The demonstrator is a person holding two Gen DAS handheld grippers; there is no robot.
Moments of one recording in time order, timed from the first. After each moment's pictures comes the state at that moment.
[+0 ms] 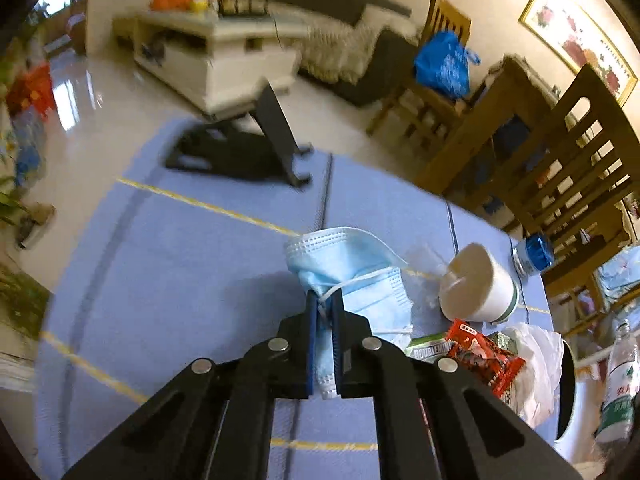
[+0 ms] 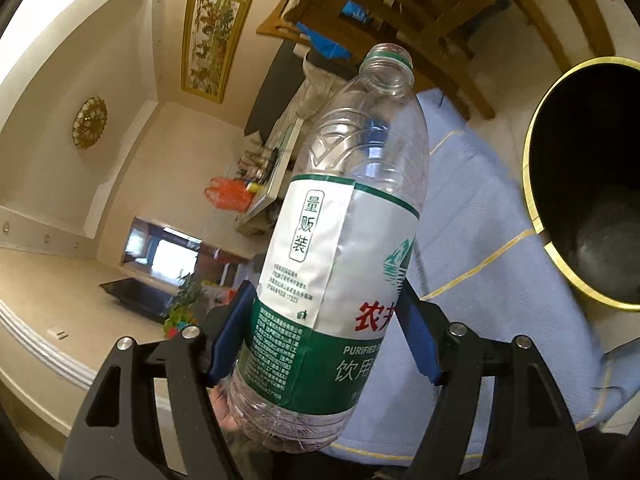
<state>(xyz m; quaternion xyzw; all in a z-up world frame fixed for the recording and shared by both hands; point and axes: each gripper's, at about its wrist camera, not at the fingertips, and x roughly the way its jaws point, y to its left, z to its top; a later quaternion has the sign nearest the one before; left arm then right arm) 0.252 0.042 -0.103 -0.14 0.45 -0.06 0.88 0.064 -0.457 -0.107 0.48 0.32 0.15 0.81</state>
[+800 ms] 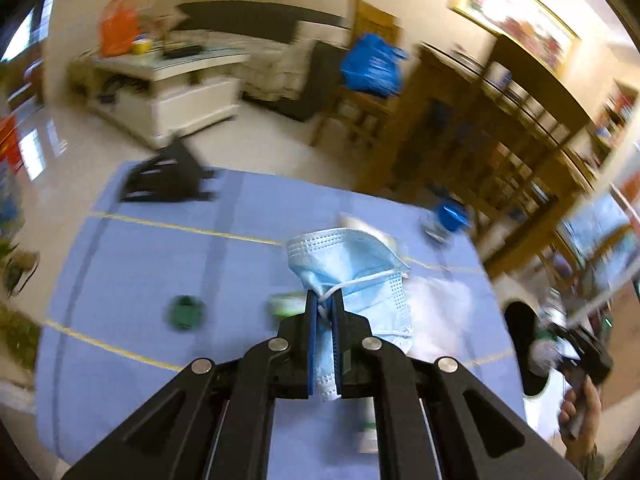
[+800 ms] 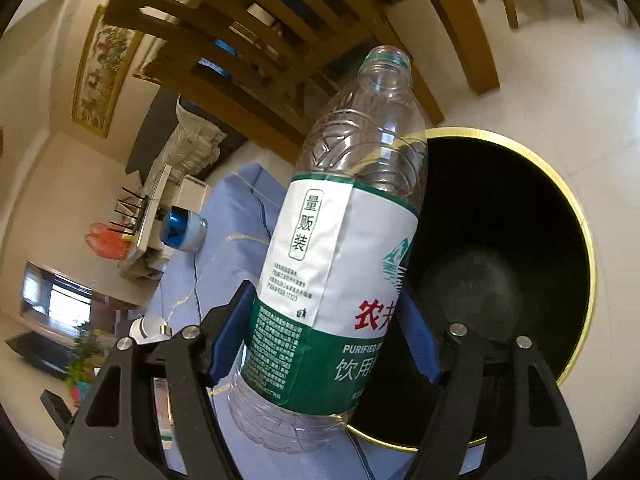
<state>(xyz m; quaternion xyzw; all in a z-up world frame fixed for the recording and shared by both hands) 0.188 -0.054 -0.050 -0.08 0.43 -0.16 0.89 0.097 -0.597 -0.190 0.44 0.39 -0.07 0.81</state>
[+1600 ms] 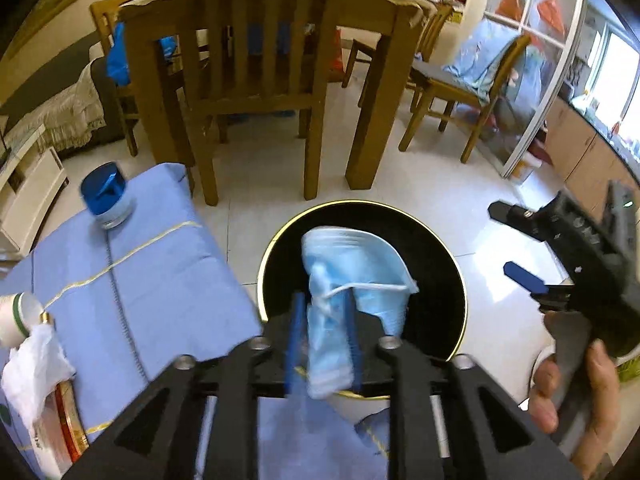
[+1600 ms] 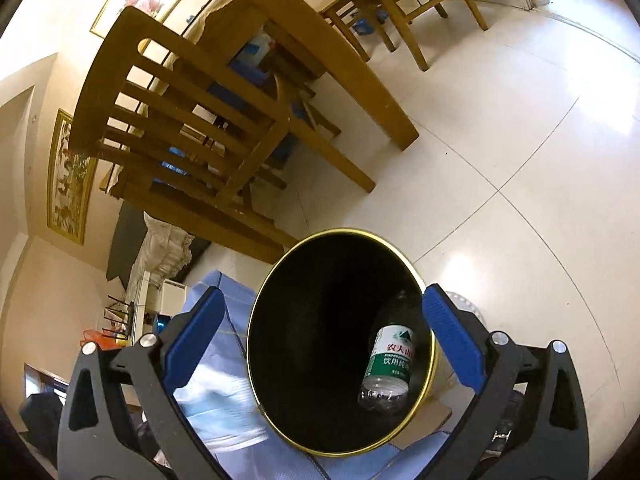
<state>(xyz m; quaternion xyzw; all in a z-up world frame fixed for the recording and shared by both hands) 0.128 -0.431 -0.099 0.13 0.44 -0.37 0.81 -0.011 -0.670 -0.163 0.49 0.25 -0.22 0.80</state>
